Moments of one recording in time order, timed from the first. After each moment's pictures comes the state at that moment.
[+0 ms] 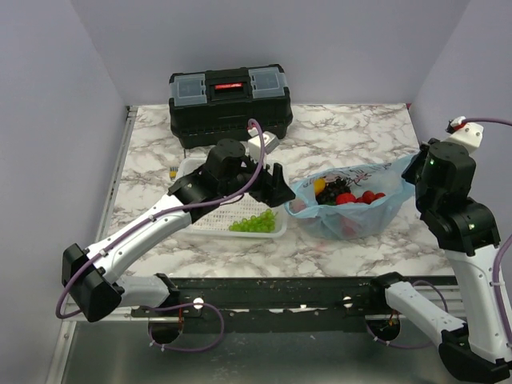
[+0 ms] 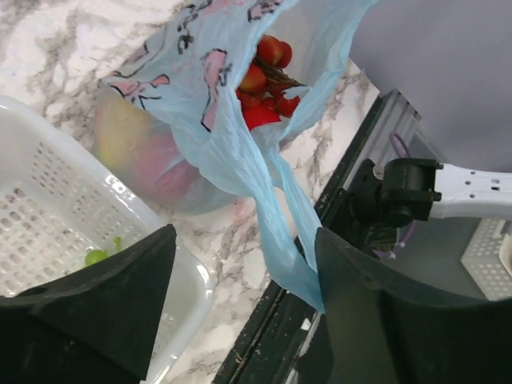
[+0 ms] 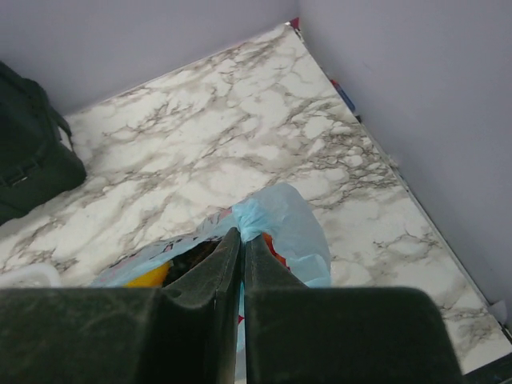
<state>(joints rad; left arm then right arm) -0.79 1.26 1.19 -0.31 0.36 -0.39 0.28 0.87 1.34 -0.83 0.63 0.33</state>
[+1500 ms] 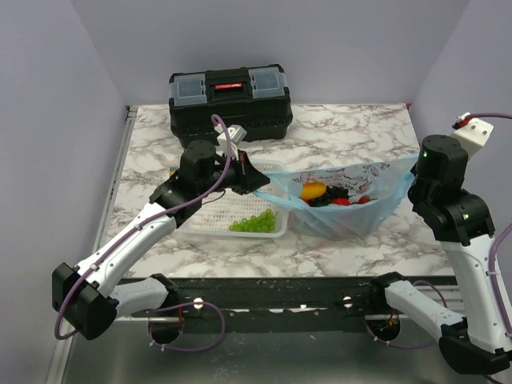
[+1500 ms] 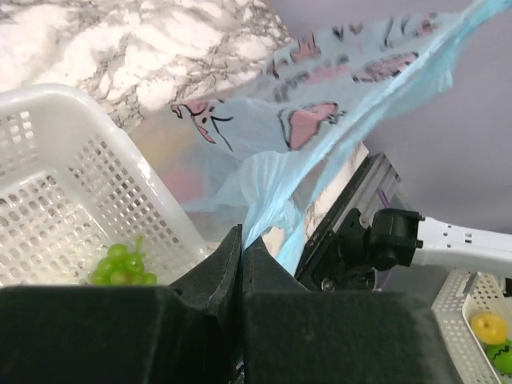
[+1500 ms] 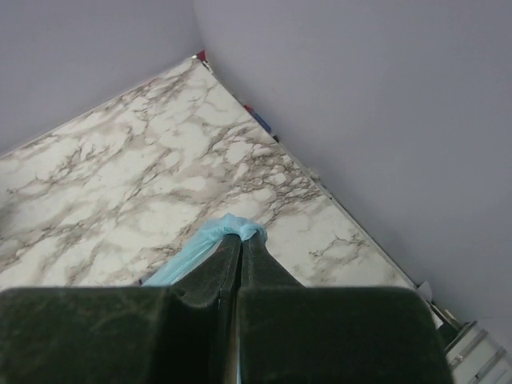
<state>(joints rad) -0.65 1.15 1.02 -0.16 0.42 -0.55 0.28 0.91 1.36 -0.81 0.88 0.30</state>
